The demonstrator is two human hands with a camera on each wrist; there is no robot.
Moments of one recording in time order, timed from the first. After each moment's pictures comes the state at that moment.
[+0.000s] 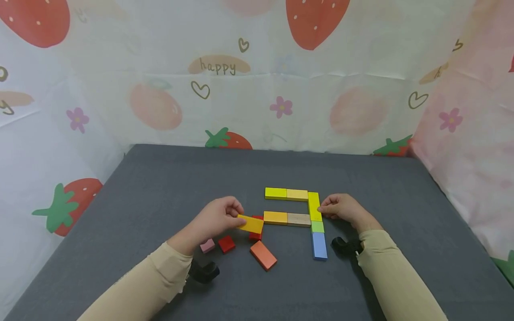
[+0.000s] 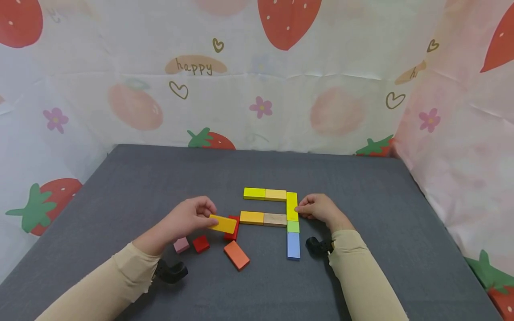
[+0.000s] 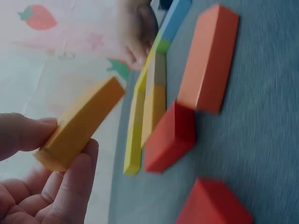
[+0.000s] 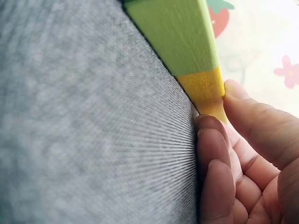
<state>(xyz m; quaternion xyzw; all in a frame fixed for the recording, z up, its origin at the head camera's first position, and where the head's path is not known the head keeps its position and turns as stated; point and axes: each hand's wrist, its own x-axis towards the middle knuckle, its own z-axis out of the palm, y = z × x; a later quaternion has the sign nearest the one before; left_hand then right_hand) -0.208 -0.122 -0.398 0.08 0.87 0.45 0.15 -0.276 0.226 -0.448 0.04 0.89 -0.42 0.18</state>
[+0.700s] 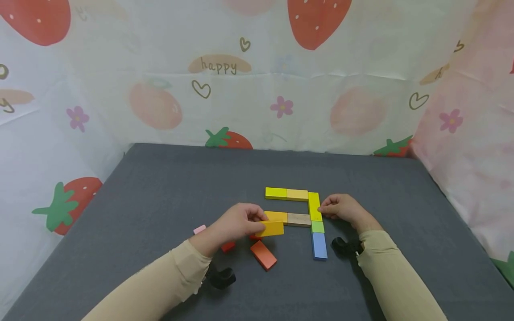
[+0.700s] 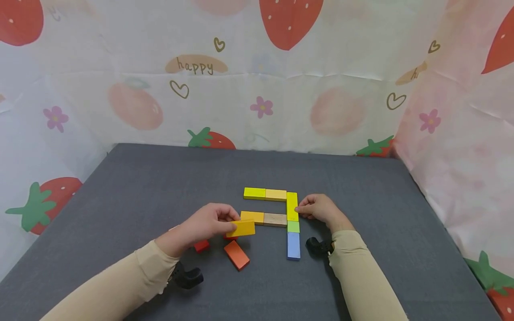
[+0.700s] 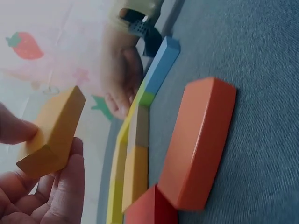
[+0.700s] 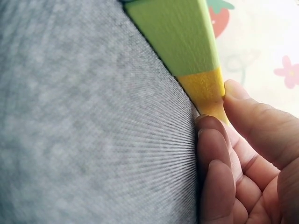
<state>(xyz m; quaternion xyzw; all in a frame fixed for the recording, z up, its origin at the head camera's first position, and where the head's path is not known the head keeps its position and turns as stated) -0.203 -0.085 -0.400 0.14 0.83 0.50 0.20 -0.275 0.225 -0.448 0.03 0.89 -0.42 0.18</state>
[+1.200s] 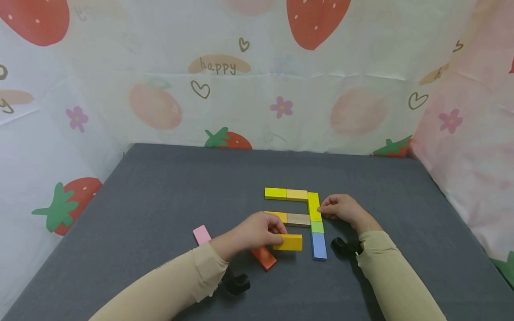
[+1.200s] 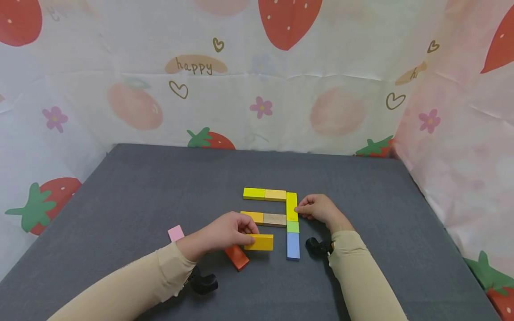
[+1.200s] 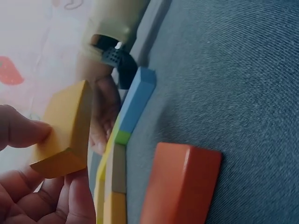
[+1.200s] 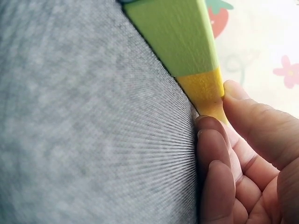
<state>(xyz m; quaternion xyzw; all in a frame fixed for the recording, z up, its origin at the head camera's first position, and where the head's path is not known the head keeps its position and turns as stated) -0.198 -0.047 -0.408 0.20 0.85 0.44 0.23 -0.274 0.225 -0.447 0.04 0.89 -0.42 0.18</state>
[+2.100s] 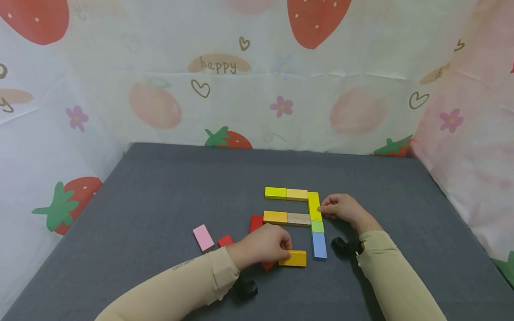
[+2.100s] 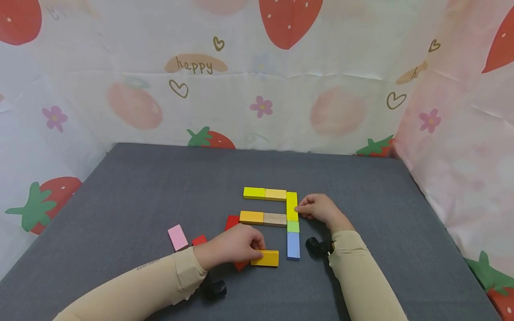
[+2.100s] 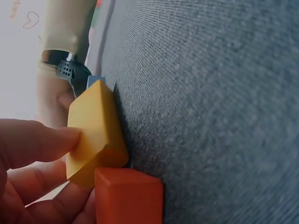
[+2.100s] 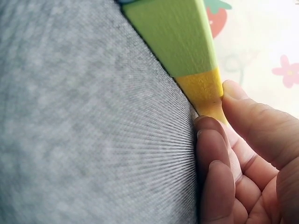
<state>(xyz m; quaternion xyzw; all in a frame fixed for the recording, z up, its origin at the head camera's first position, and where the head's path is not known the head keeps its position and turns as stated) -0.183 -0.025 -0.420 0.26 0.90 0.27 0.21 -0.272 0.225 -0.446 0.03 0.89 -0.42 0.17</state>
